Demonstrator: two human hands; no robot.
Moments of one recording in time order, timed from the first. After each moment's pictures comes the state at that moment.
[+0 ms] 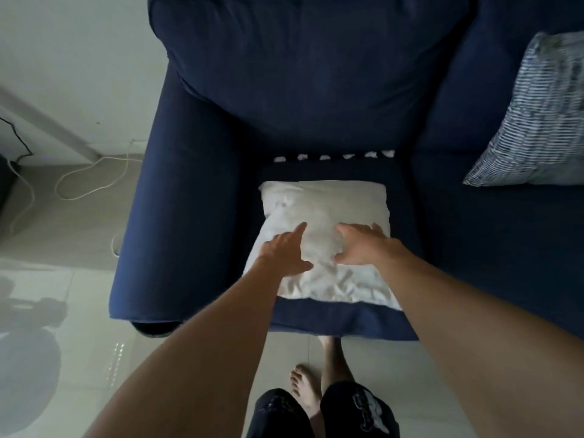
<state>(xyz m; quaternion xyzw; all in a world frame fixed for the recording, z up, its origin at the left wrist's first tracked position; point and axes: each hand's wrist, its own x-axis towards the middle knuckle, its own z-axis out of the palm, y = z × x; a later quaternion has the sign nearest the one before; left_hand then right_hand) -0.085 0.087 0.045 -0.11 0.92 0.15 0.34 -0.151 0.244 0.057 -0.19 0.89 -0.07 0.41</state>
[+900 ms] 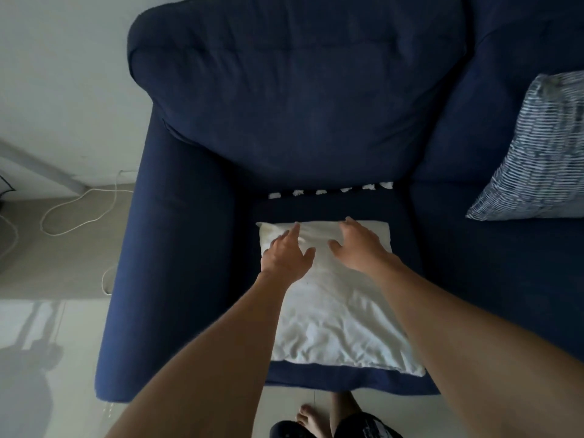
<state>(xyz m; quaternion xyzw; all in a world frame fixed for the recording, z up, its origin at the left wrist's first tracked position) -0.194 0.061 0.045 -0.19 0.93 0.22 0.24 -0.253 0.201 0.045 -0.13 0.92 -0.16 0.33</state>
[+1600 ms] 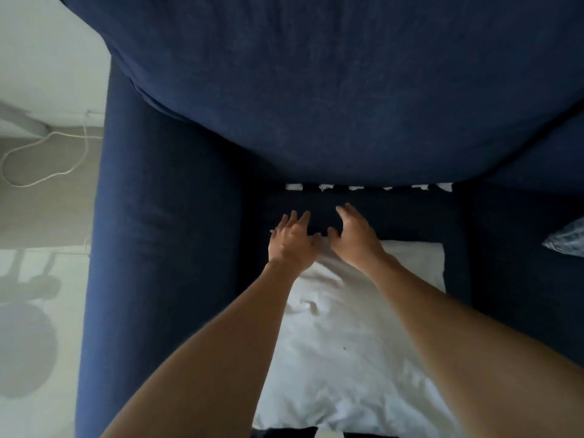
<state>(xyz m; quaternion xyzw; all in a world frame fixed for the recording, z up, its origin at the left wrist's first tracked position) -0.300 -0.032 -0.080 -0.23 0.88 0.27 0.31 -0.352 0.086 -0.076 -0.08 0.90 -0.20 0.37</state>
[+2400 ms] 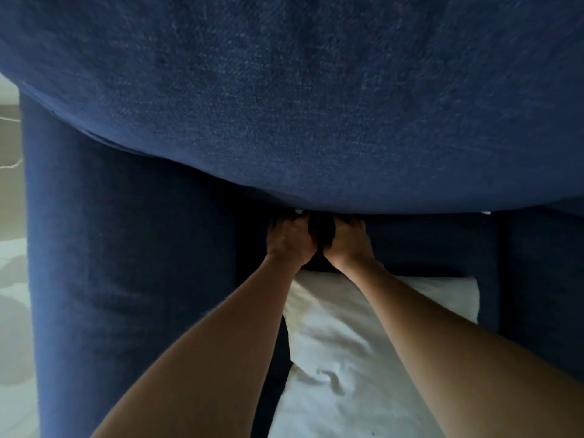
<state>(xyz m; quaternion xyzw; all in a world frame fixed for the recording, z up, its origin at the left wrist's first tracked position) -0.381 -0.088 -0.187 -0.17 0.90 0.20 0.35 -0.412 0.025 -0.177 -0.02 0.89 -0.15 0.43</state>
